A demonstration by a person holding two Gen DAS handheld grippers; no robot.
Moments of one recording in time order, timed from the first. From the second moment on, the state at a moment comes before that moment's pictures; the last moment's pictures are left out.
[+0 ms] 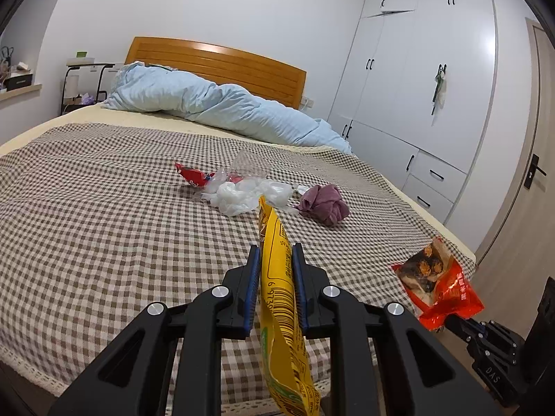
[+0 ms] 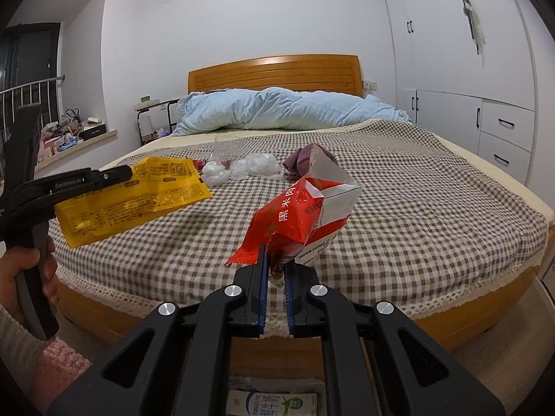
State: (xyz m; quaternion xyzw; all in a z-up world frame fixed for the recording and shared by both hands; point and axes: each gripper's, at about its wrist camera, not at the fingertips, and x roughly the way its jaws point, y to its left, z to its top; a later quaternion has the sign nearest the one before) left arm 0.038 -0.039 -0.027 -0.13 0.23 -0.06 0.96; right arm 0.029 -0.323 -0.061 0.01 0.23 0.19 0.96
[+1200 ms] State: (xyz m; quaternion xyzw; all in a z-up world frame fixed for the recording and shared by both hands) left arm -0.050 -0.062 -0.020 -0.11 0.22 -0.13 0.96; right arm -0.039 -0.334 -0.094 0.00 0.28 0.19 0.94
